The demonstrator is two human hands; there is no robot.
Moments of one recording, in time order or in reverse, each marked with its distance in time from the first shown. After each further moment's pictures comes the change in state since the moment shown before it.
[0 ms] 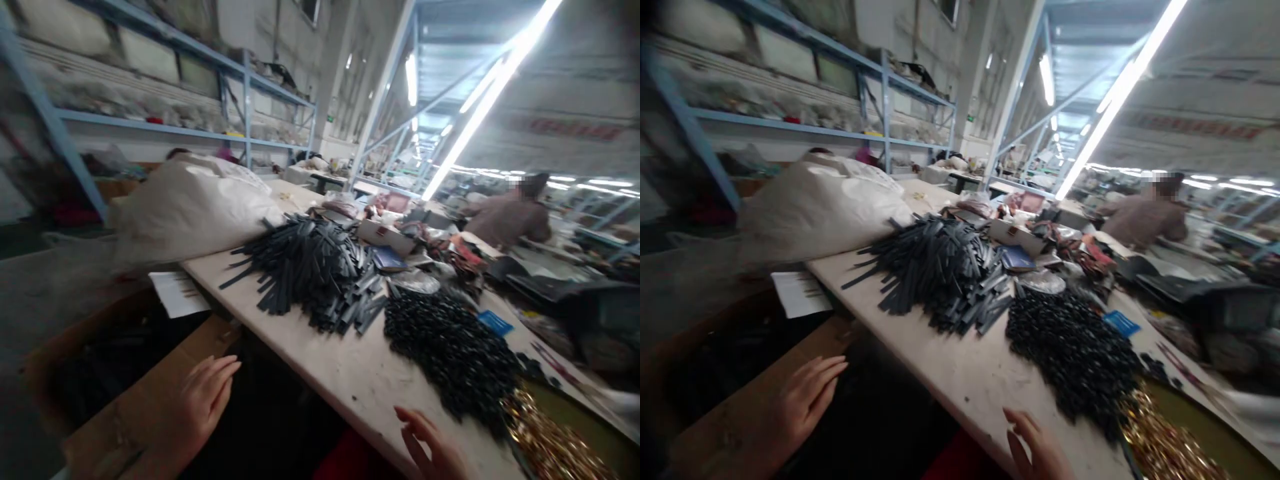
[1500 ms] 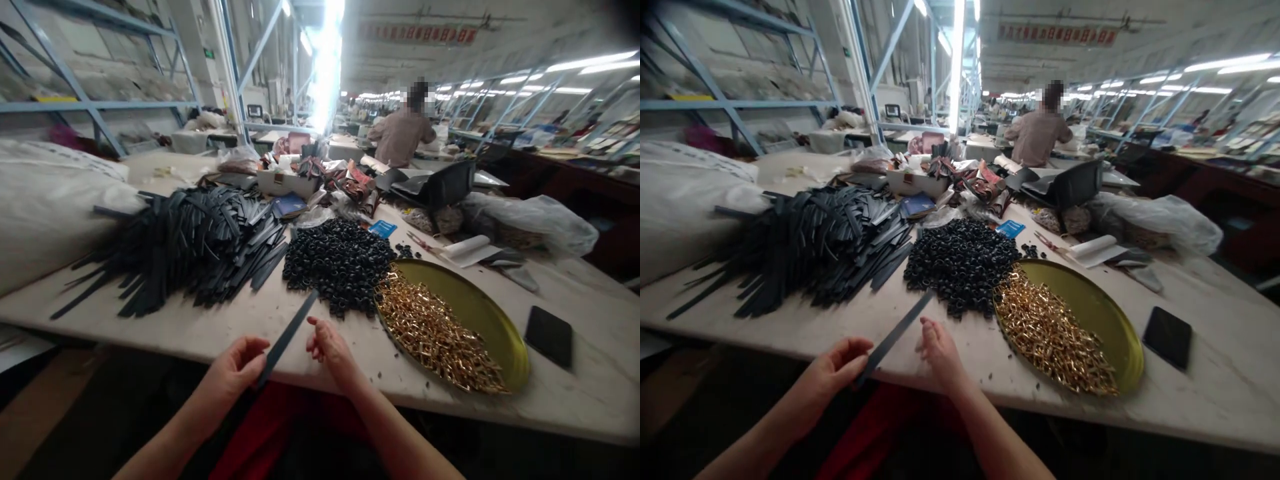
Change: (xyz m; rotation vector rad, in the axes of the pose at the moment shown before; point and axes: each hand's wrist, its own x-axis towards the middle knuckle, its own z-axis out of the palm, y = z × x) left_hand 0.108 0.261 0.083 -1.050 -0.825 -0.741; right_hand -0.002 0.046 -0.031 0.881 0.206 0.314
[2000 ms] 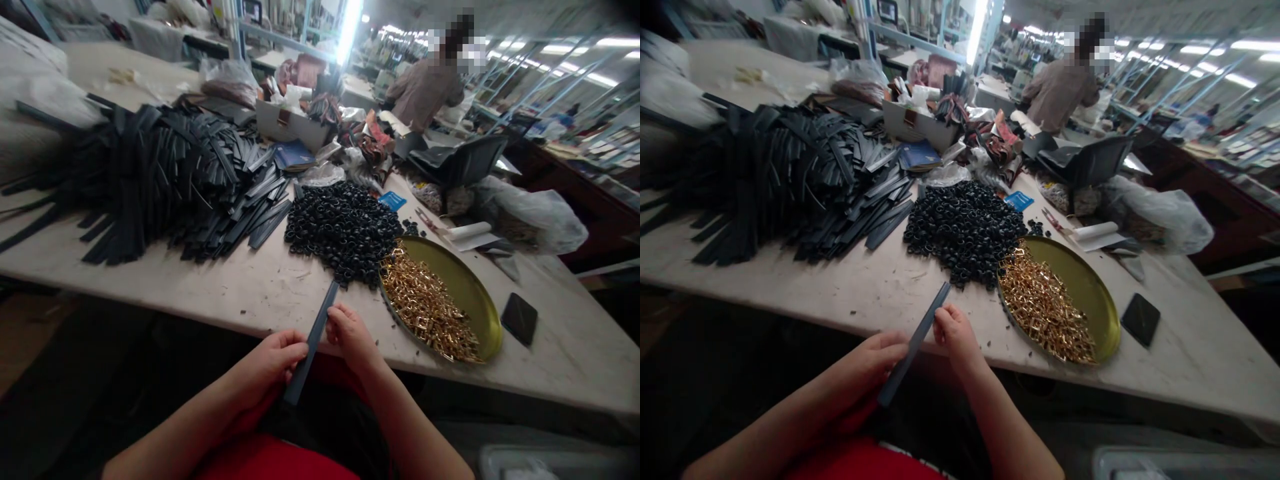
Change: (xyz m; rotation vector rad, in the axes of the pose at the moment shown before) left_hand 0.000 -0.029 0.046 -0.487 -0.471 -0.399; right_hand -0.020 -0.009 0.002 0.136 0.143 0.320
